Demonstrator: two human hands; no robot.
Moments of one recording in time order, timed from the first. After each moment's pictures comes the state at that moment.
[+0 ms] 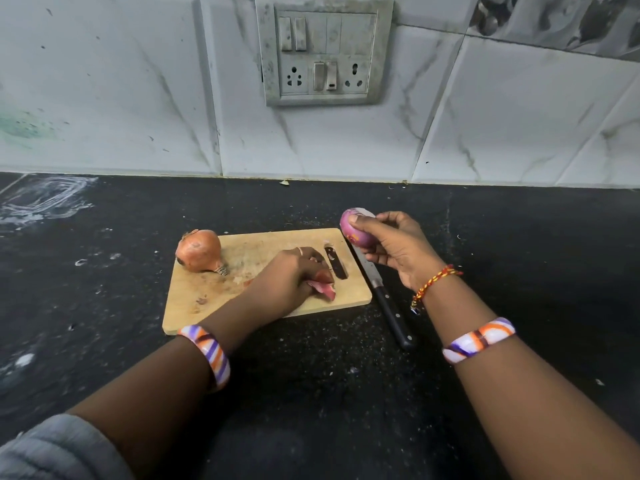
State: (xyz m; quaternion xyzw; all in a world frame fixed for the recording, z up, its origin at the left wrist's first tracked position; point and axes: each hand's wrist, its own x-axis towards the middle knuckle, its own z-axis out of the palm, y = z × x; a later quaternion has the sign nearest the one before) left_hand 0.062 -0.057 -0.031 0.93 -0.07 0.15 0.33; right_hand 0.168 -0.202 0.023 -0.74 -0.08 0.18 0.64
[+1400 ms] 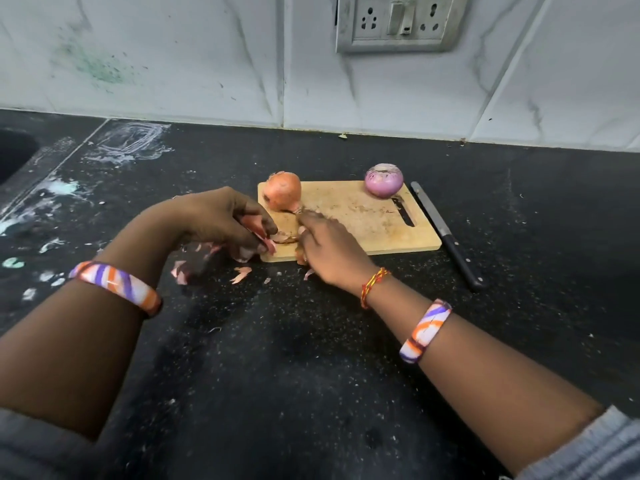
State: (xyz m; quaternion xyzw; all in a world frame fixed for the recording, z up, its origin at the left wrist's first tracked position) left_hand -0.069 0.061 0.020 0.86 0.15 -0.11 0.47; right_hand 0.025 -0.100 -0.023 -0.85 -0.45 0.08 0.25
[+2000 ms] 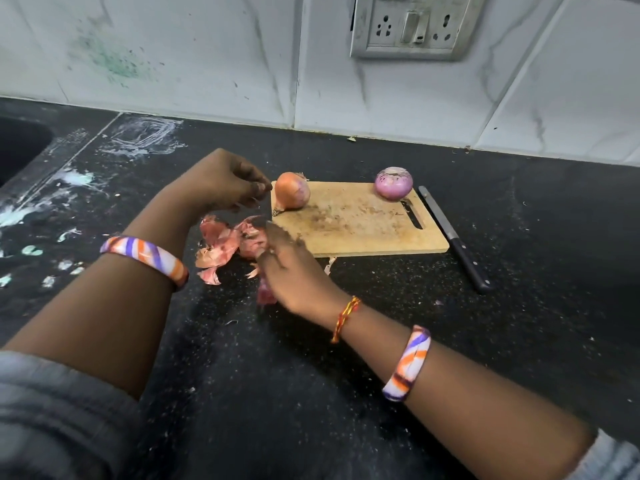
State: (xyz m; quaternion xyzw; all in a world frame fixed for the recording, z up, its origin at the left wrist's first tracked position) left_hand -0.056 0.078 0.021 0.85 0.24 0.09 0.46; right_hand -0.041 -0.078 -0.023 -0.80 -0.46 0.16 0.36
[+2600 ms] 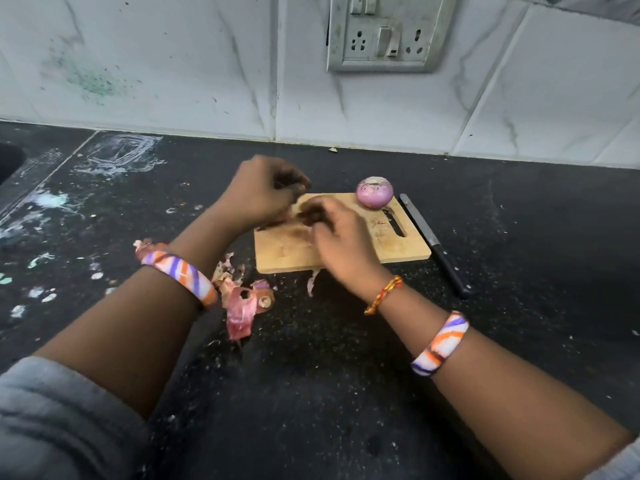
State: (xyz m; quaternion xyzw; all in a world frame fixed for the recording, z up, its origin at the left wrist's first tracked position) left_hand -0.017 0.029 0.029 0.89 0.12 0.21 0.38; right_hand 0.016 -0.108 0.004 -0.79 -0.36 0.05 0.50
